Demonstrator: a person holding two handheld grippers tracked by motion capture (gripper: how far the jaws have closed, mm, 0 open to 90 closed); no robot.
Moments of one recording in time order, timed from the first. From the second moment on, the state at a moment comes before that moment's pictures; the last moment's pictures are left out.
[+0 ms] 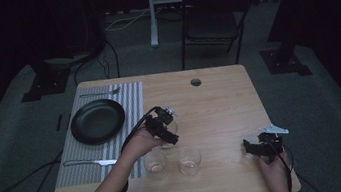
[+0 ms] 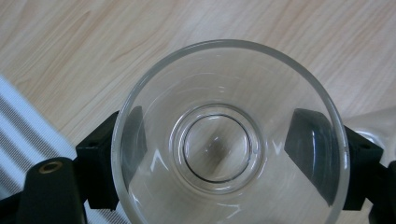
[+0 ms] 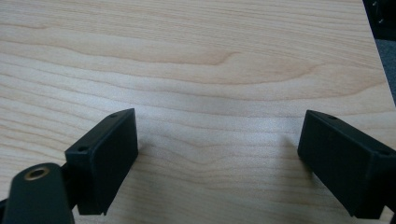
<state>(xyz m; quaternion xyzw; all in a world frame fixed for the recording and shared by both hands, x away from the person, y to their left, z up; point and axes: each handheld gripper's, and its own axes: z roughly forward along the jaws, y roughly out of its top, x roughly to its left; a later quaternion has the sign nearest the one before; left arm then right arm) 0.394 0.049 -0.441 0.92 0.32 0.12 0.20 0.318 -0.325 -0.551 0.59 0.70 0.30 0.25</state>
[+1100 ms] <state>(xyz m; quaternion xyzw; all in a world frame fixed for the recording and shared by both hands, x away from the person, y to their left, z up) 0.402 0.168 -0.450 0.87 0.43 0.13 0.18 0.318 -0.325 -0.551 0.59 0.70 0.30 0.25</state>
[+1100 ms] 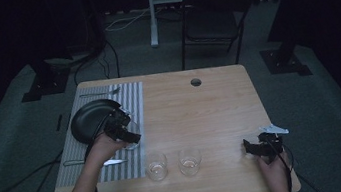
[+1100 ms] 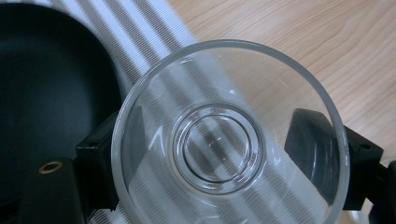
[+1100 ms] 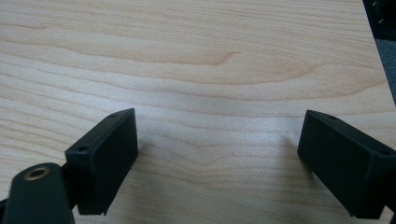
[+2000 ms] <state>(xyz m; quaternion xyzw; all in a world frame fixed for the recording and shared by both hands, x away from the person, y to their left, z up) 0.401 0.196 -0.480 0.84 0.47 0.16 0.21 0.318 -0.325 -0.551 0.59 0.70 0.30 0.25</state>
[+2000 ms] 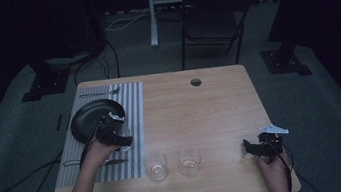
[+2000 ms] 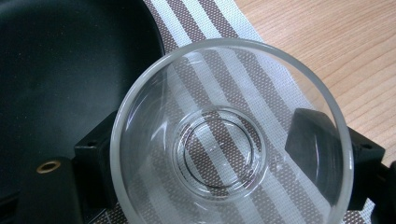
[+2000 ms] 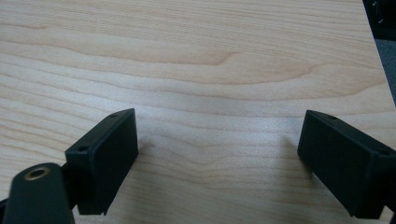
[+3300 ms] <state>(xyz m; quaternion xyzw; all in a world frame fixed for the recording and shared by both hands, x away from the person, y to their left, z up) 0.350 0.239 -0.502 0.80 0.54 0.15 0.23 0.318 -0.325 -0.551 0.59 0.70 0.30 0.25</state>
